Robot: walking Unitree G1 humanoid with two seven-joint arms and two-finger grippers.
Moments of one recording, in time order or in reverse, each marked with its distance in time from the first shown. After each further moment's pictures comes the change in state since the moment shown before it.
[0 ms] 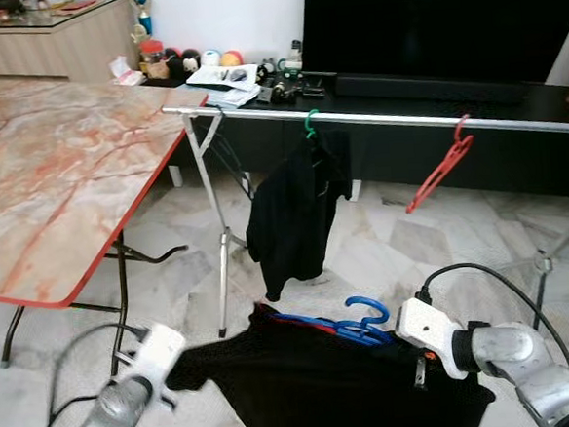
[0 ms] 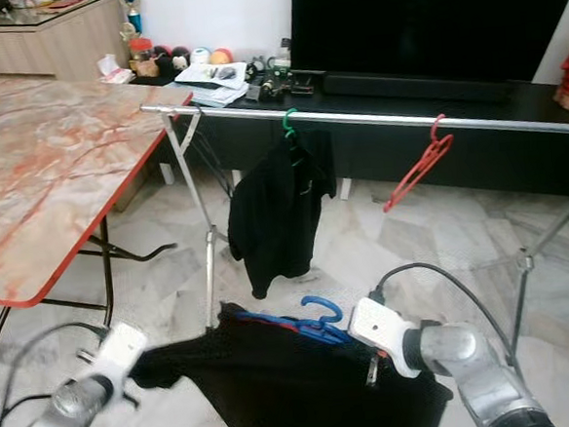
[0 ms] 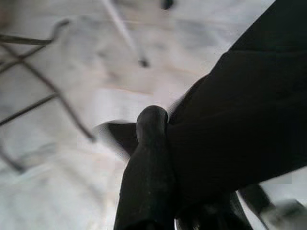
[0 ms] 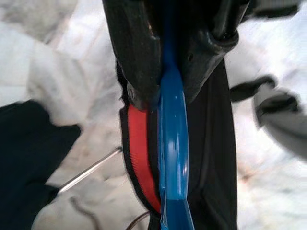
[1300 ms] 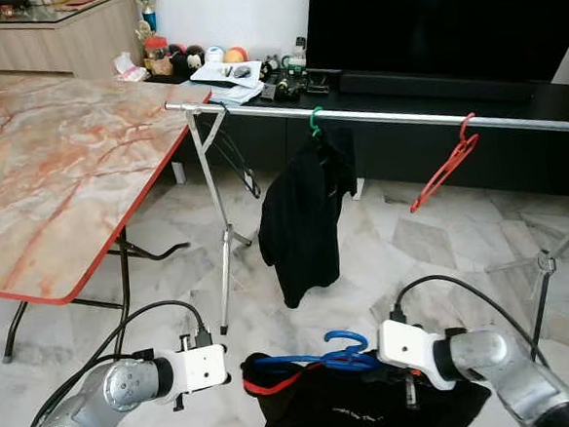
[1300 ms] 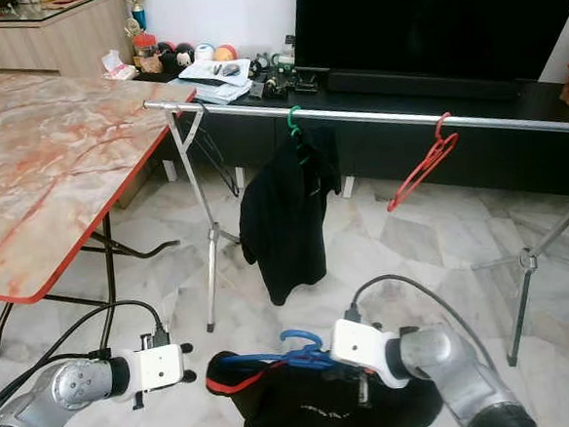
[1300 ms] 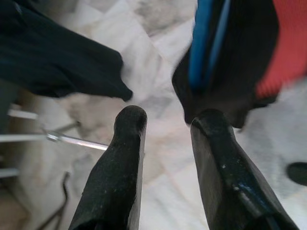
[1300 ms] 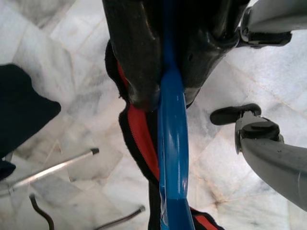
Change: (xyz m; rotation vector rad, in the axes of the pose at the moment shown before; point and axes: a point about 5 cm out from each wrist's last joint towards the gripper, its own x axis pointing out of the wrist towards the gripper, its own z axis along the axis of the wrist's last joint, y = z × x) left arm -0.018 -0.002 0.068 0.710 -0.355 -0.361; right arm 0.030 0.004 0.021 -0.159 0.040 0.113
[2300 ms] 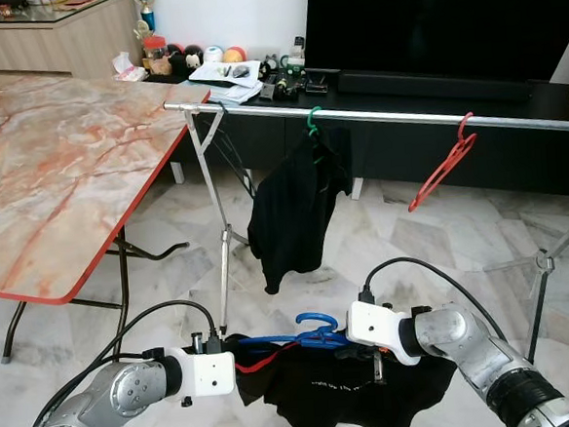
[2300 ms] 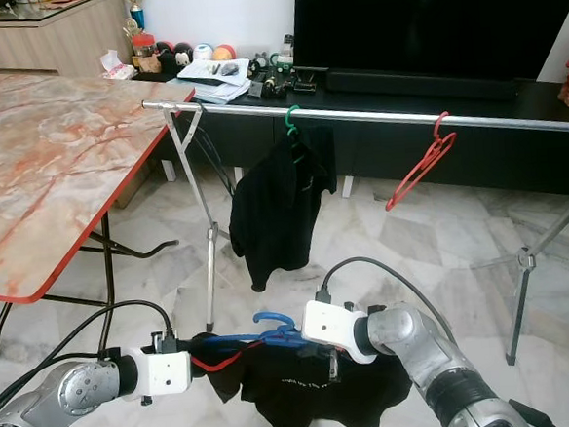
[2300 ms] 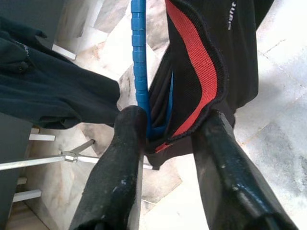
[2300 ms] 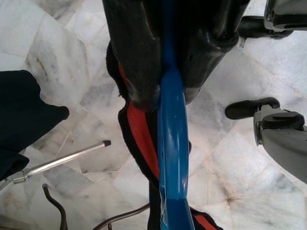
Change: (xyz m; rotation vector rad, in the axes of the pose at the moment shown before) left arm 0.003 -0.005 0.007 0.099 -0.050 -0.001; right arm 0.020 -0.020 0.017 -0.028 -0.002 -0.035
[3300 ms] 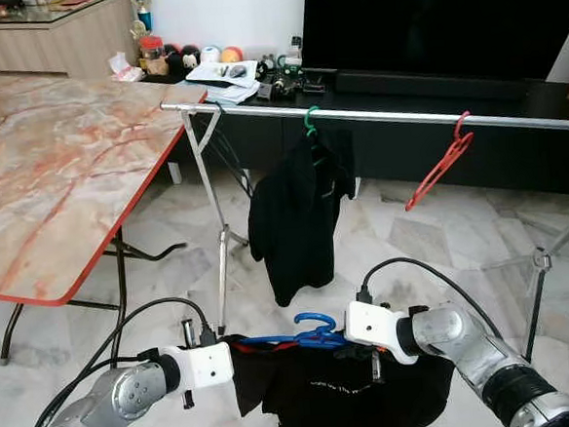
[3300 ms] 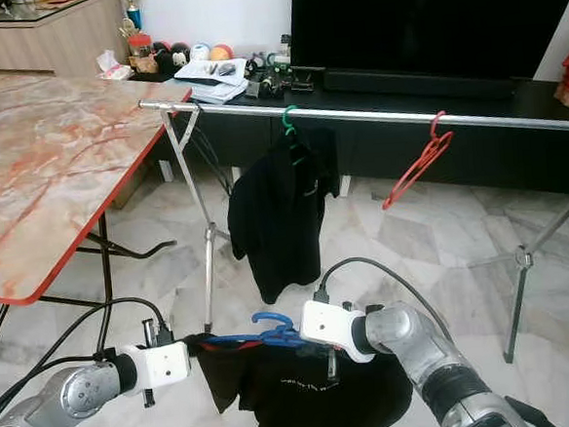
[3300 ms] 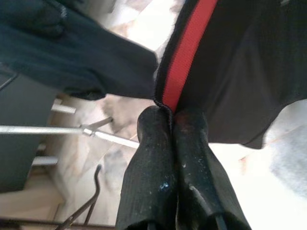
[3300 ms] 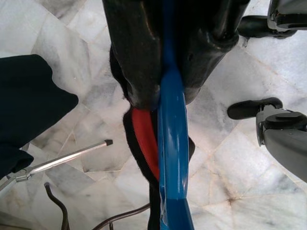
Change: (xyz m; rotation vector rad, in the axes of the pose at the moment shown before) left arm 0.001 0.003 -0.014 -0.076 0.103 0.168; right arm 0.001 -0.003 0.003 -0.021 -0.005 0.005
